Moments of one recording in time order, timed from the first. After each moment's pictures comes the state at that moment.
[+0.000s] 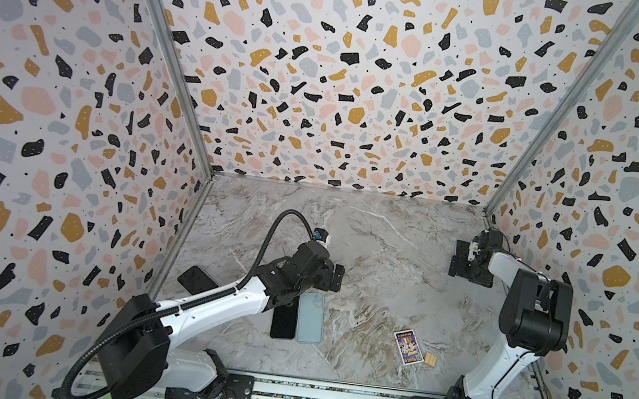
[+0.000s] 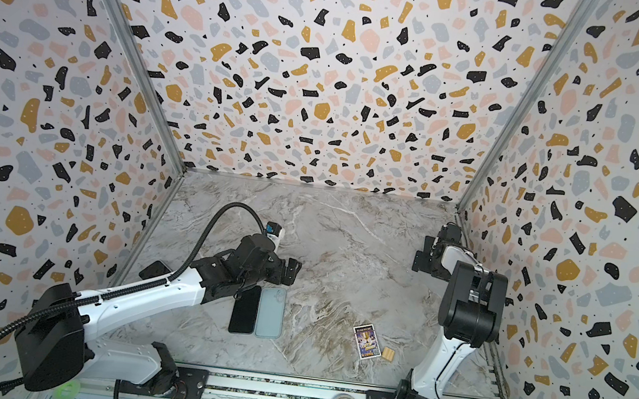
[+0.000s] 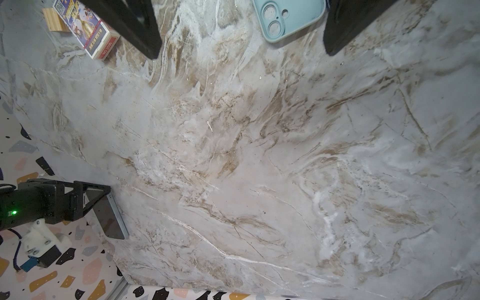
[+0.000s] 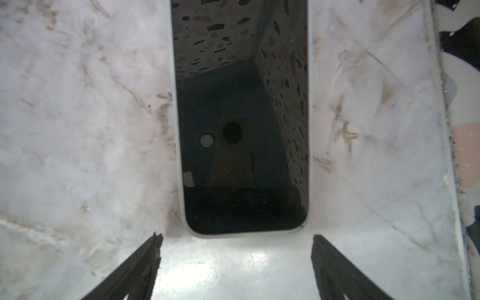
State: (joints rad) left arm -0.77 1.32 0.87 -0.24 -0.16 -0.47; right arm -0.20 1.90 1.23 -0.47 0.03 -0.02
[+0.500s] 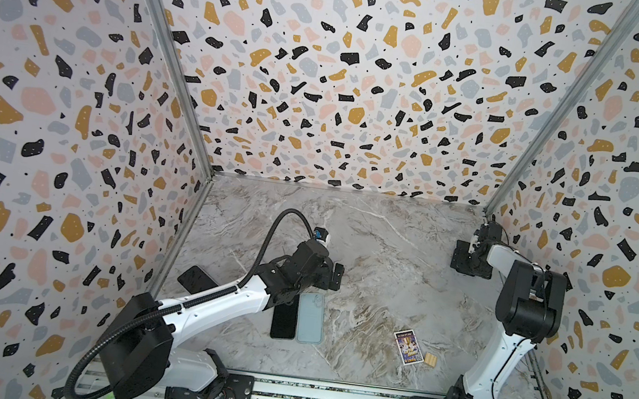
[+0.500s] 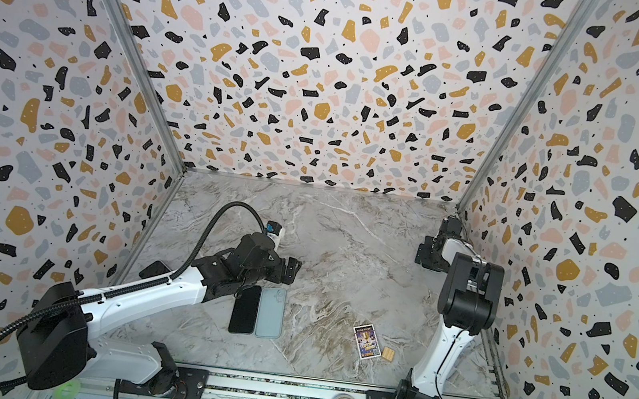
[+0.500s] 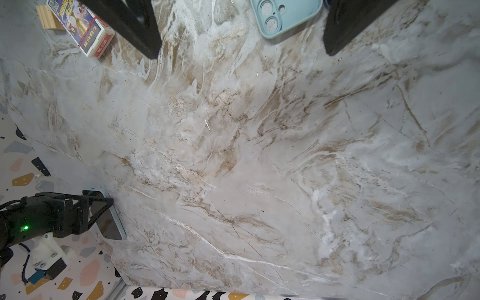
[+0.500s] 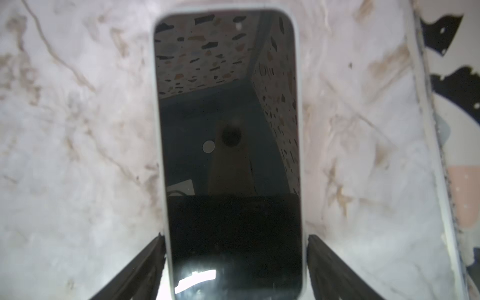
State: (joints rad) left arm -0.76 1.33 0.87 -0.23 -0.15 -0.46; right arm -0.20 2.04 1.39 -0.48 0.04 0.00
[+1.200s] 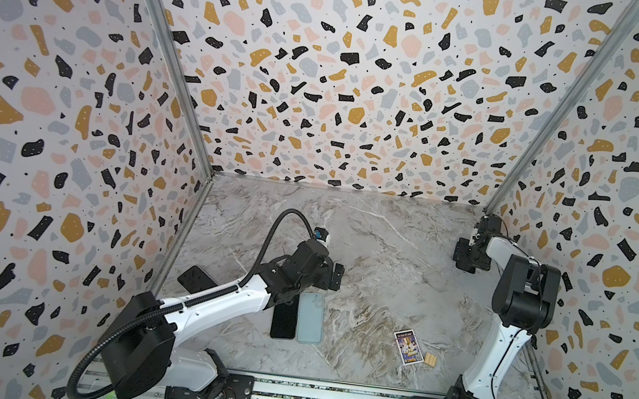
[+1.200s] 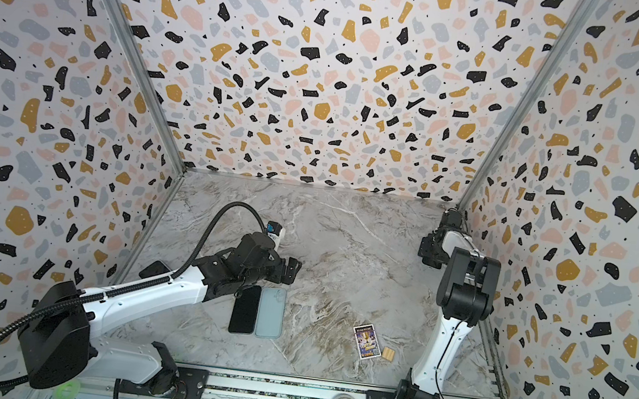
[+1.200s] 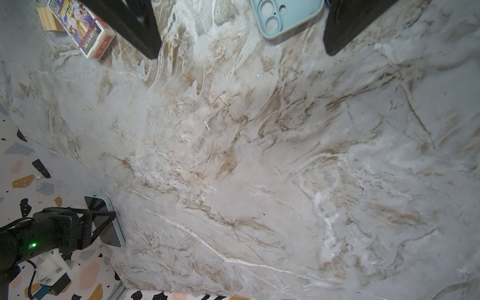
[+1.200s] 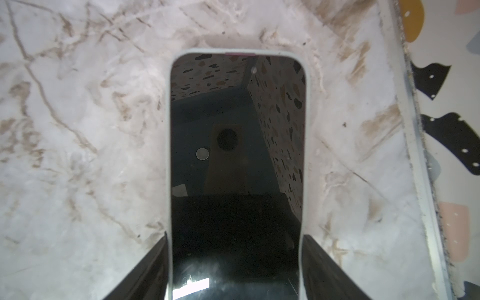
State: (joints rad) left arm -0.75 1.33 0.87 -0.22 -0.13 -0.46; right arm -0.20 2.12 1.53 -0.53 0.04 0.00
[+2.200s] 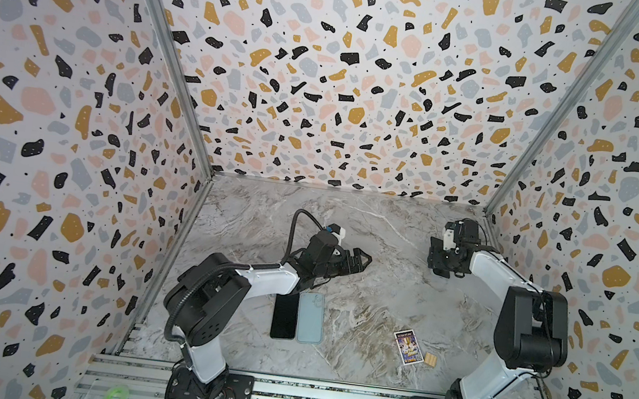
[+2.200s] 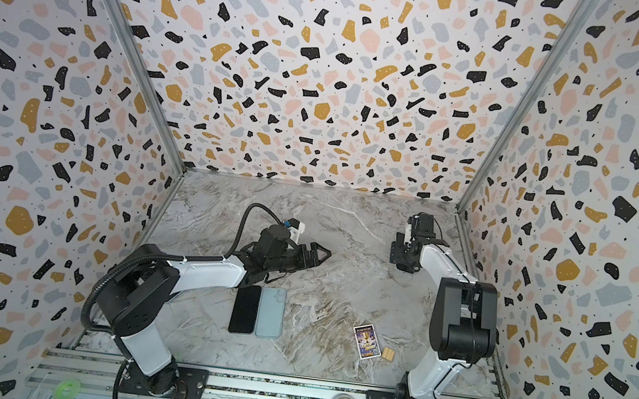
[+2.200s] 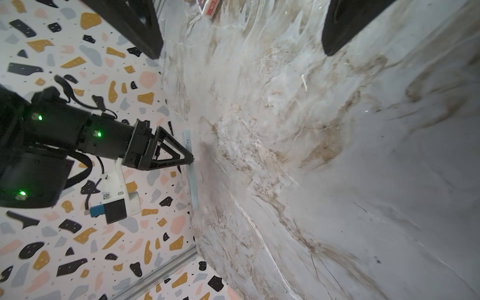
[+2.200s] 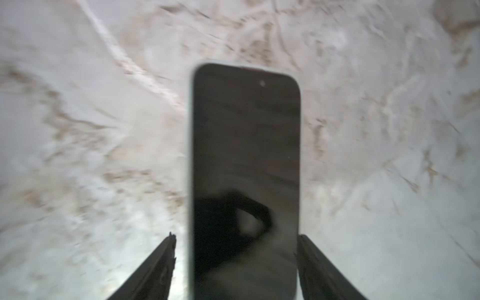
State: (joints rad) left arm -0.68 1.75 0.93 0.38 0.32 -0.93; right arm 0.08 1.69 1.16 -0.46 -0.01 0.00
